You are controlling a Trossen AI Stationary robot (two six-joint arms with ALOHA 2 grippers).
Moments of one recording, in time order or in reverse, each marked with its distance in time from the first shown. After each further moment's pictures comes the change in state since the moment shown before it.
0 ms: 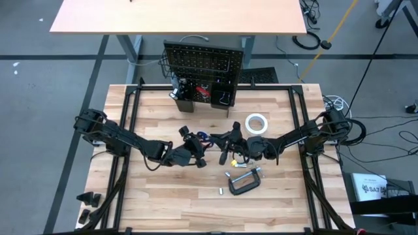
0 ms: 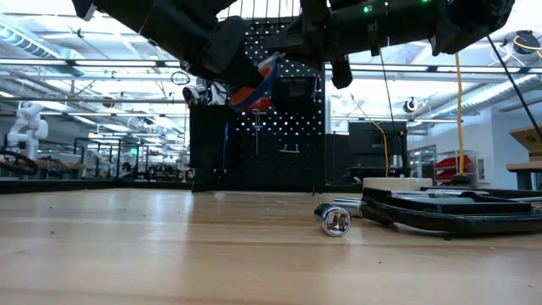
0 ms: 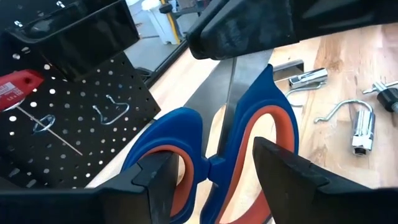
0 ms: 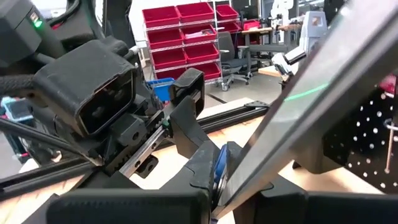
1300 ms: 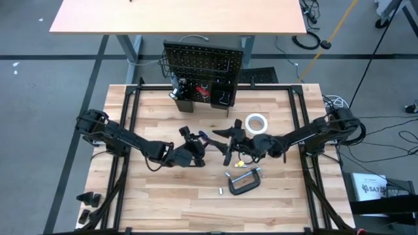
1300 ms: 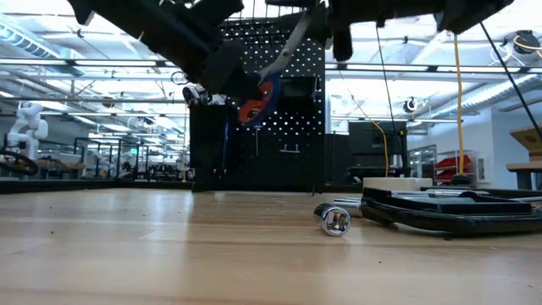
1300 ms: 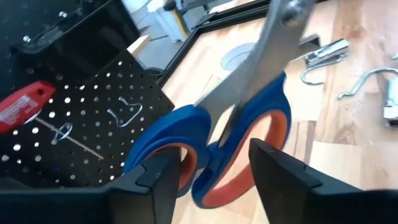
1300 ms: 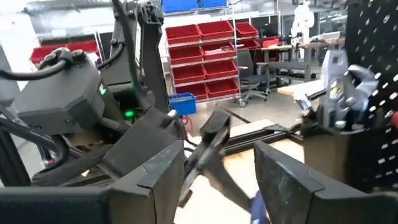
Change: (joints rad) left arm -0.014 0.005 -0.003 -0.008 -0.055 0.141; right arm -0.011 -0.091 0.008 -0.058 -0.036 -0.042
